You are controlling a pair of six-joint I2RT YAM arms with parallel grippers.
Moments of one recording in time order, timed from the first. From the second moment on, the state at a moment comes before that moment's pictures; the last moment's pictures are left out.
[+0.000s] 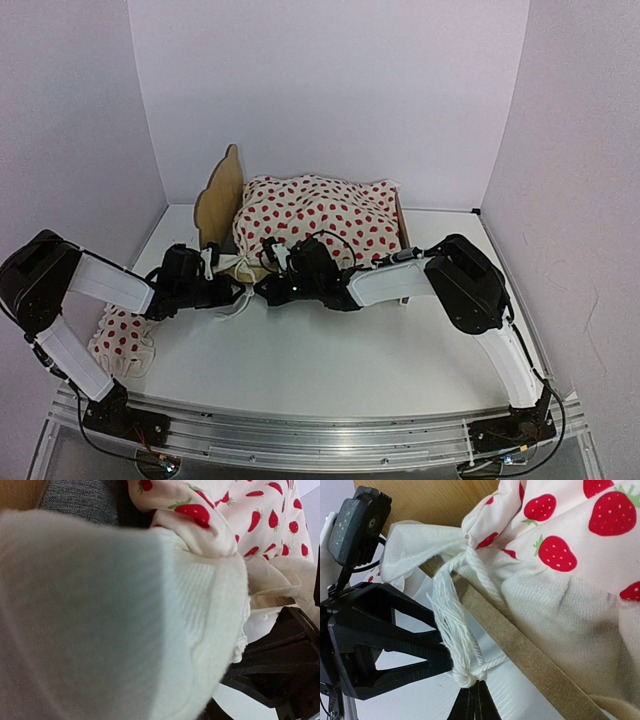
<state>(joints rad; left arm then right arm) -0.49 1.57 0.57 0.39 0.17 -0.55 0.94 2.39 1.66 0.28 -0.23 0.45</state>
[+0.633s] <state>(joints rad) -0.52 1.76 0.58 0.61 0.07 -0.69 0.94 2.38 1.64 0.32 -0.29 0.48</state>
